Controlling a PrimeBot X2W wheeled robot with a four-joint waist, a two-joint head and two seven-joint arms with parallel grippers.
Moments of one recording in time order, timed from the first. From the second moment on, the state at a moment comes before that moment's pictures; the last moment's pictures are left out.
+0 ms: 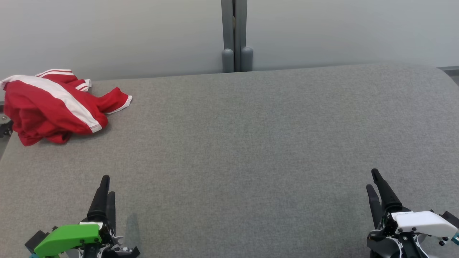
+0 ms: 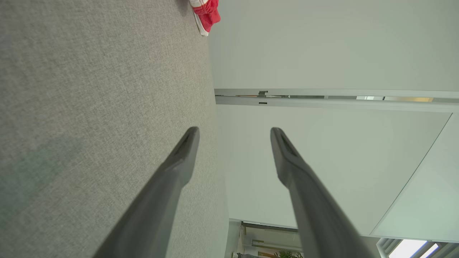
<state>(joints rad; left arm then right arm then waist) -0.05 0.04 0.07 0.26 -1.60 -0.10 0.07 -0.07 -0.03 -0.09 0.30 1.58 0.13 0.07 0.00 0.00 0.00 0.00</state>
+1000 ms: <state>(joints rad) -0.05 0.04 -0.01 0.17 -1.13 -0.09 -0.05 -0.05 -0.04 -0.12 0.18 1.01 0.13 -0.05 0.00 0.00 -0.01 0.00</state>
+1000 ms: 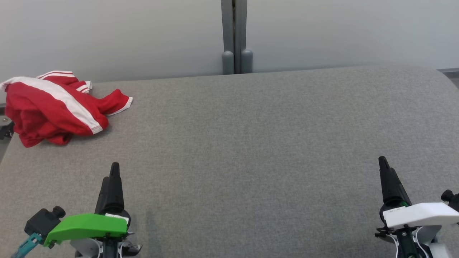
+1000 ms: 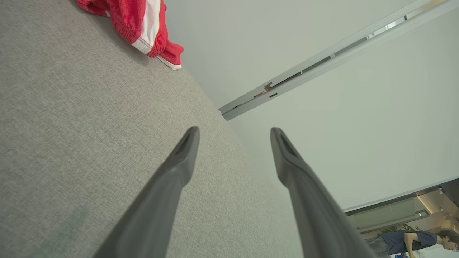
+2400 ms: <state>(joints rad) 0.01 0.04 -0.06 0.22 -0.53 -0.07 -0.17 -0.01 -0.04 -0.05 0.15 0.32 0.13 -0.17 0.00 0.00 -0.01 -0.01</state>
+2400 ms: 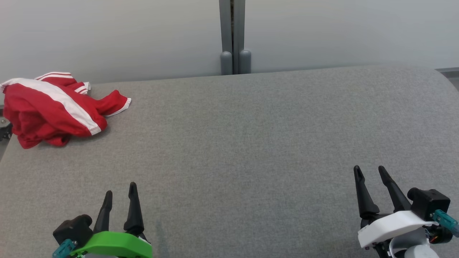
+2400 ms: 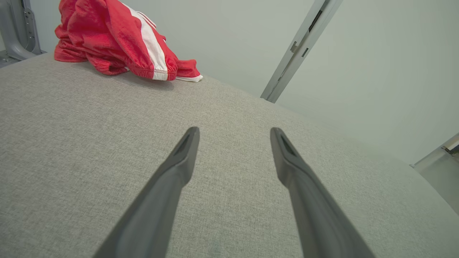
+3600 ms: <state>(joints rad) 0.03 0.05 -0.08 0.27 -0.30 -0.09 -0.25 0.00 -0.05 -0.04 0.16 0.05 0.13 -0.25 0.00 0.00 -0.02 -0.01</state>
